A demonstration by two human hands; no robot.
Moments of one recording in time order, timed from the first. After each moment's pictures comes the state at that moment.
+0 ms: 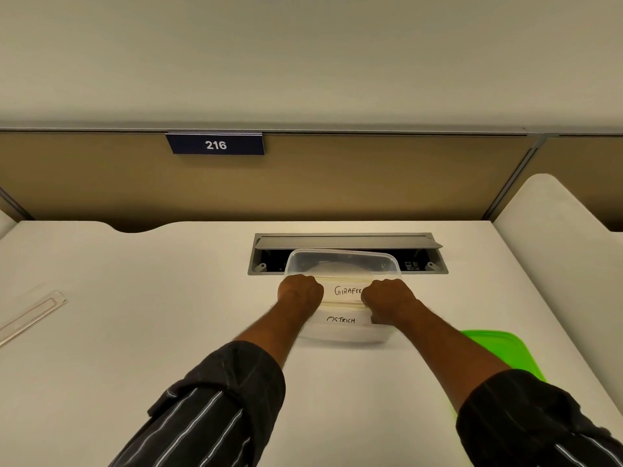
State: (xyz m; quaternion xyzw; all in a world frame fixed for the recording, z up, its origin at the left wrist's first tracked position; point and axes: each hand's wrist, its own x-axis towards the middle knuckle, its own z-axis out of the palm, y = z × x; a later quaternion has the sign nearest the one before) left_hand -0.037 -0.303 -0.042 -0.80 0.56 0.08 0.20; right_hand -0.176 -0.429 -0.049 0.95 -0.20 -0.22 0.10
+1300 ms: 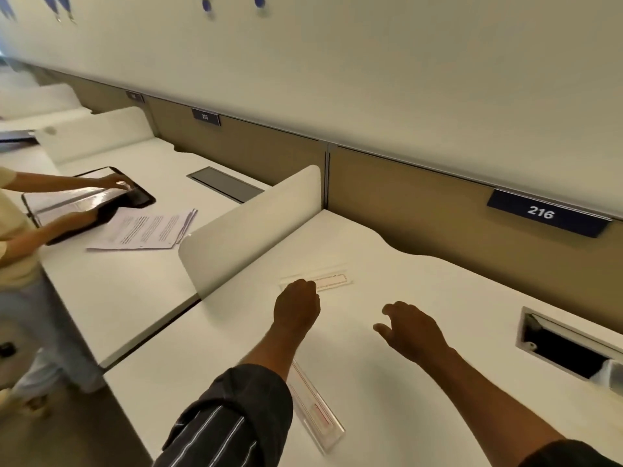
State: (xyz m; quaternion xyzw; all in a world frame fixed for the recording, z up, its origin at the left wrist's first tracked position) left_hand 0.177 0.171 -0.014 -0.98 0.11 -0.02 -0.15; right_hand 0.100 -0.044 -0.015 1.00 -0.04 -0.02 -0.08
